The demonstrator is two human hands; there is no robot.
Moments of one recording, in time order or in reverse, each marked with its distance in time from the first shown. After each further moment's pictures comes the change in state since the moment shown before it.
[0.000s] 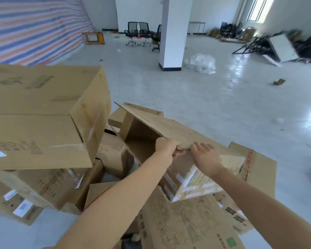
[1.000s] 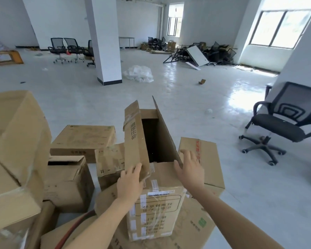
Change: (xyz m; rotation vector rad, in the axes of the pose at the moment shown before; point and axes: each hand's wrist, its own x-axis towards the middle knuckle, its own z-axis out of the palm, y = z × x) left_hand 0.033 -0.093 -0.036 1.435 0.007 0.880; right_hand -0.062 -0.027 -0.067 0.149 -0.181 0.968
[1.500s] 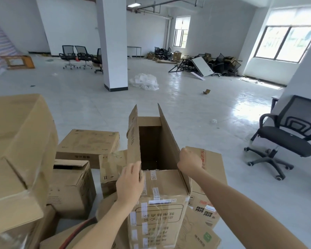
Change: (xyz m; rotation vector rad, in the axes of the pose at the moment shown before) left_hand 0.013 -0.013 -0.020 -0.069 0.397 0.110; right_hand 0.063 -0.041 -0.012 -0.205 -0.405 0.107
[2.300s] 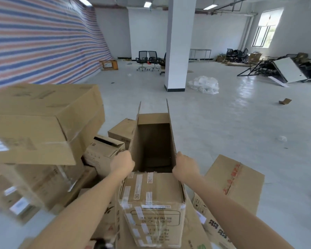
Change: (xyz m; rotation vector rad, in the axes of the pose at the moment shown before) left_hand -0.004 0.123 -0.012 0.301 -0.304 -0.772; right_hand -0.016 0.115 -0.014 0.073 -0.169 -0.510
